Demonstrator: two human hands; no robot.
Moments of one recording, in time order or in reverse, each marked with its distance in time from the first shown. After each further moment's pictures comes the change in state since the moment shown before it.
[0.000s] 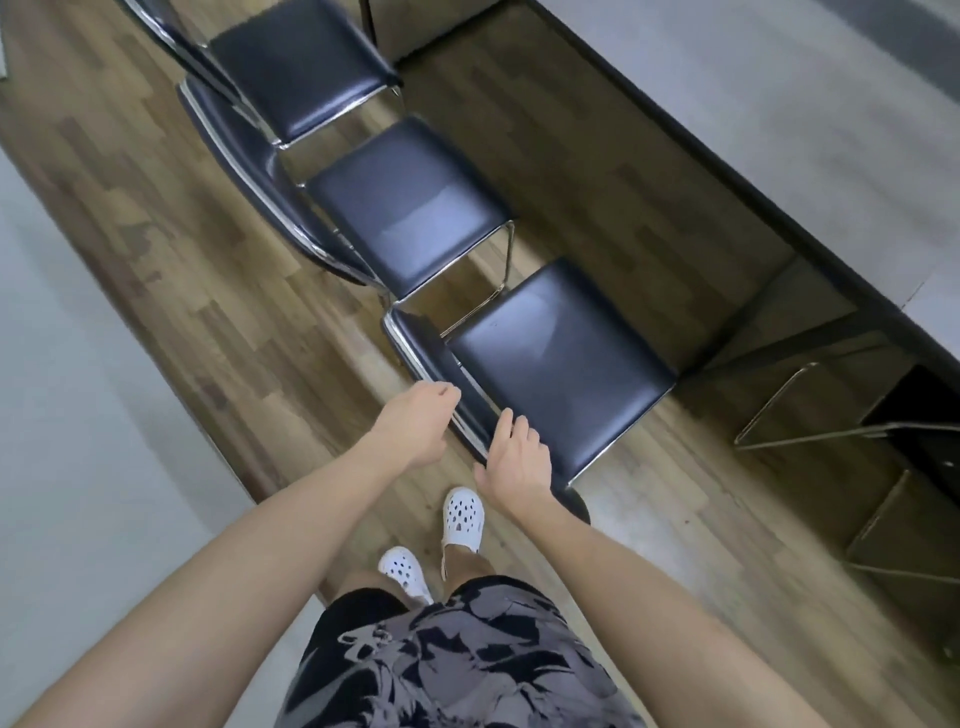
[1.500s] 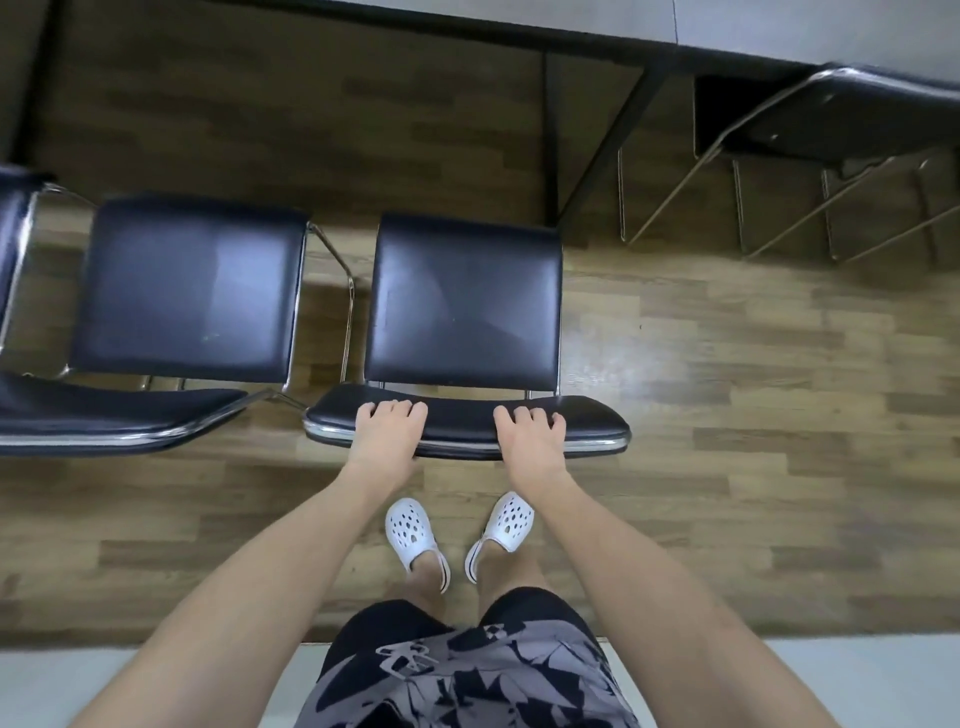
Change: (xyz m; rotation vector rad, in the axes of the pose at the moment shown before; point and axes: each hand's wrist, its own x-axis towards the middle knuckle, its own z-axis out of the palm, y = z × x) left_hand 0.108 -0.066 0.007 0.501 -0.151 0.530; right_hand 0.015 -0.045 0.008 0.199 -0.087 0.583
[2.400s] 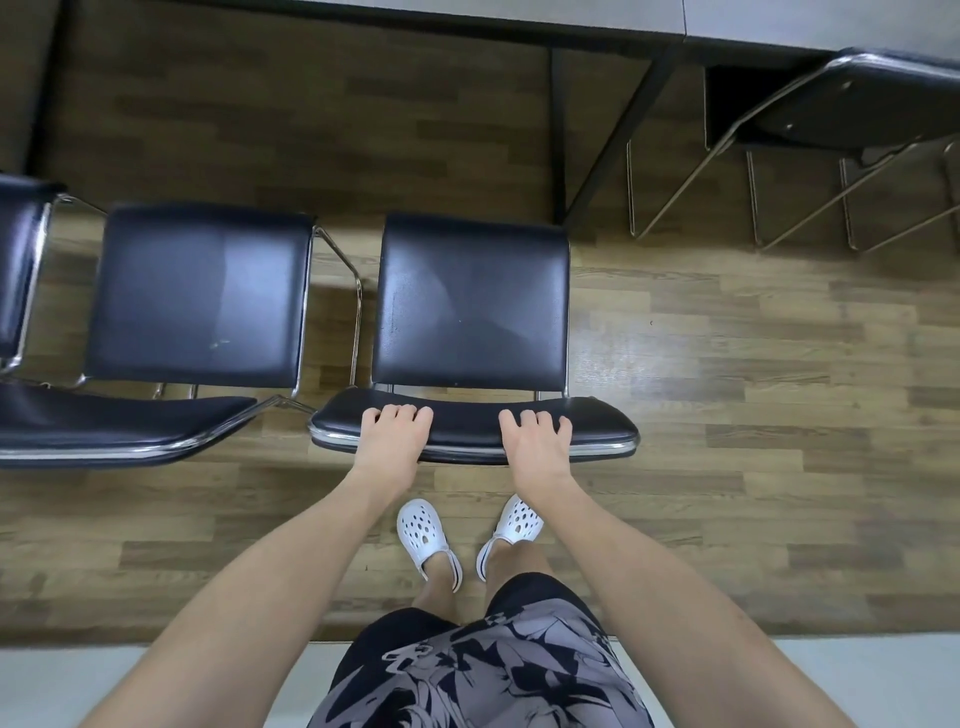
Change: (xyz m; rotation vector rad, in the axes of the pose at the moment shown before) left_hand 0.002 -0.001 -0.002 0.050 -0.015 -0.011; right_hand -0.002 -0.004 -0.012 0.001 -0.040 0.002
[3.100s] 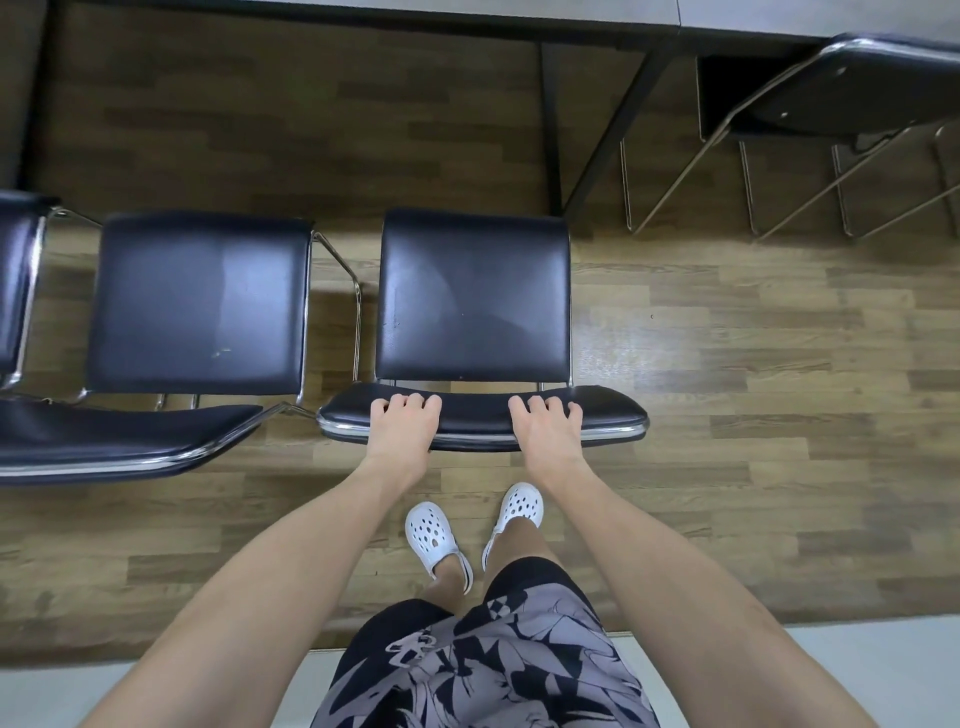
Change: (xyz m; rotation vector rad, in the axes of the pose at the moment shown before) left_hand 0.013 -0.006 -0.005 0.011 0.004 0.004; right_hand 0.012 -0.002 -0.003 -0.016 0.025 0.016
